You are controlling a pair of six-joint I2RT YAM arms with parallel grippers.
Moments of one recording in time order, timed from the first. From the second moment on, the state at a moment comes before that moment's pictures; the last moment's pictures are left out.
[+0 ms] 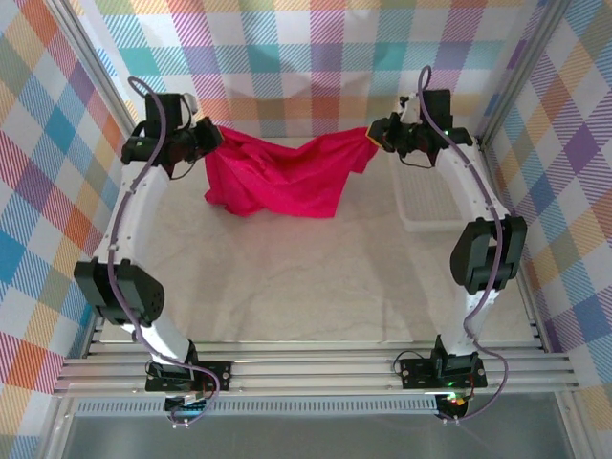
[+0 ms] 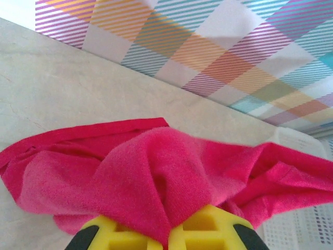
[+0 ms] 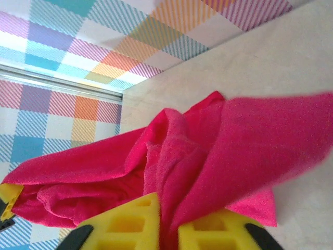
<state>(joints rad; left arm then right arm) -0.06 1.64 1.79 -0.74 0.25 -0.50 0.13 1.91 1.86 -0.56 -0.66 0.67</state>
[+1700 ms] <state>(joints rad) -0.14 1.75 1.06 -0.44 0.08 -0.68 0.71 1.91 1.37 -0.48 -0.49 0.77</state>
